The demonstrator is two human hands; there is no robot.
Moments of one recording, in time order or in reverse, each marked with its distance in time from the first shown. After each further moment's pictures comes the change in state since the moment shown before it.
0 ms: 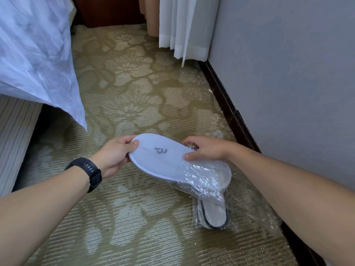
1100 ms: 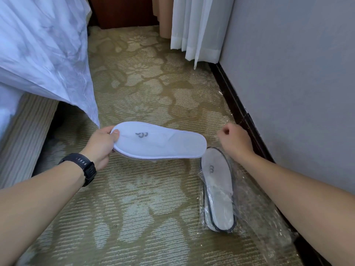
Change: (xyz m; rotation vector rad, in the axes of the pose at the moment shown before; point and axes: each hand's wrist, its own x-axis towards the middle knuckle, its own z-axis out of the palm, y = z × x) left_hand 0.006 0.003 -0.052 -0.036 0.377 0.095; right_hand 0.010 0.034 0.002 0.080 0.771 0.285
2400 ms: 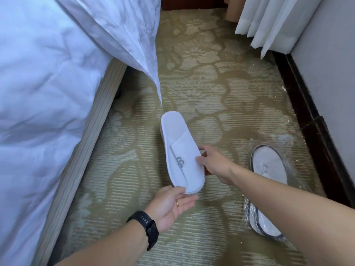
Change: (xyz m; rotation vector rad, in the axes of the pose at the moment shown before) left_hand -0.129 -0.165 0.009 -0.628 -0.184 -0.553; right_hand -0.095 -0.103 0.149 0.420 -0.810 0.020
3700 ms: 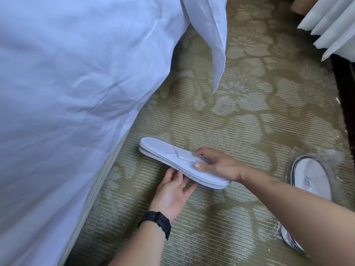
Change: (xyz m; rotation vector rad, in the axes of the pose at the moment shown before) left_hand 0.005 -0.001 -0.092 -0.512 -0.128 0.292; right_hand 0.026 -0.026 0.080 -0.670 -0.393 -0.207
